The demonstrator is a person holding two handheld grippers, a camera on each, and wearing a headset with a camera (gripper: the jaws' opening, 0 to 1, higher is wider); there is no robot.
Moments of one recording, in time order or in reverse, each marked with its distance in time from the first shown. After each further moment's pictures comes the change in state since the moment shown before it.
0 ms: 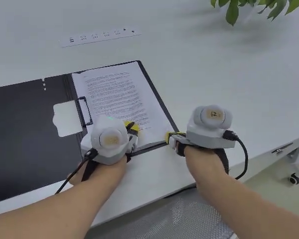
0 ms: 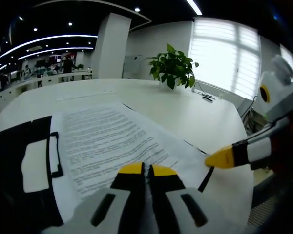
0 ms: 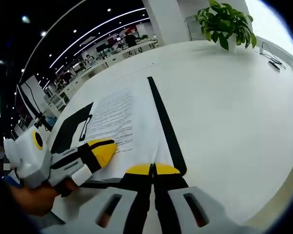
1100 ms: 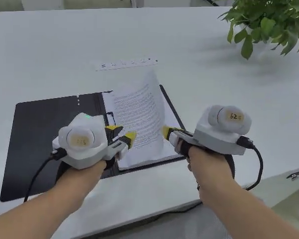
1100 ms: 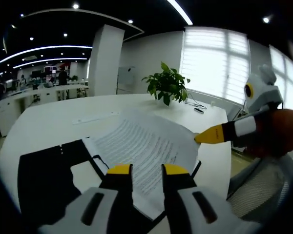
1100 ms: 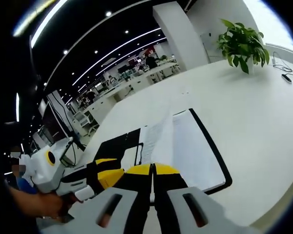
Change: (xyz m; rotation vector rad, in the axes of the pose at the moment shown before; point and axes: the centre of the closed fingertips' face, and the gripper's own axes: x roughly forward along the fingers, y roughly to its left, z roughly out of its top) left arm -0.119 0.044 0.062 0.060 -0.089 -0.047; right arm -0.057 0.116 0.056 0.005 -0.204 0.227
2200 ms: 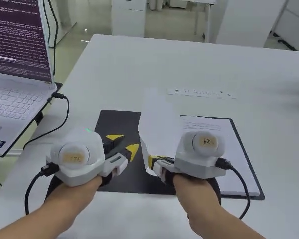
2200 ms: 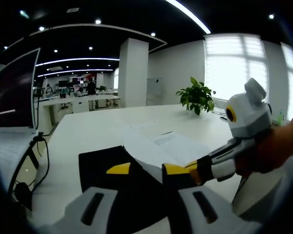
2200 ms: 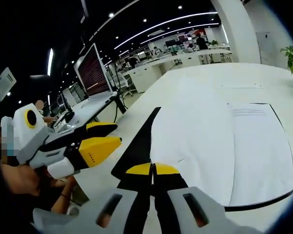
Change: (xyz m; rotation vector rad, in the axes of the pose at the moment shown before) left arm -0.143 0.097 0.006 -0.005 -0.093 0.250; right arm 0.074 0.176 -0.103 -0.288 0.264 0.309
